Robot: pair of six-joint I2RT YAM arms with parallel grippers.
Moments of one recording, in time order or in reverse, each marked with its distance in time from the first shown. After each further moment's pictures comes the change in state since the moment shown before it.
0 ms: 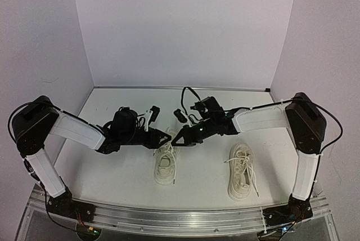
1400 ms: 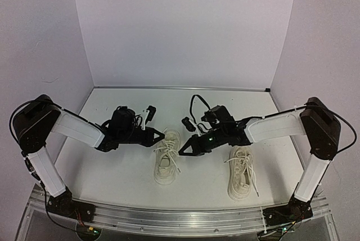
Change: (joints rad) left arm 0.056 0.022 0.004 -0.023 0.023 -0.026; right arm 0.028 -0.159 -0.239 0.099 0.024 0.046
